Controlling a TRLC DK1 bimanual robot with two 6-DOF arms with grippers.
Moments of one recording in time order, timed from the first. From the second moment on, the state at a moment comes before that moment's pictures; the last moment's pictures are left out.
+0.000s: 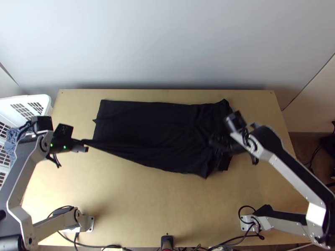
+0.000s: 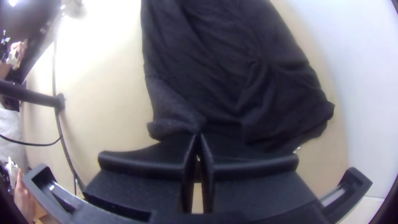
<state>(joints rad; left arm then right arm) 0.24 1.25 0.96 -0.76 0.27 0.38 0.51 1.35 1.21 -1.05 -0.17 -0.62</state>
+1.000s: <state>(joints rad) 0.22 1.76 1.52 -0.83 0.26 0.13 0.16 1.86 1.72 -0.93 -0.19 -0.74</state>
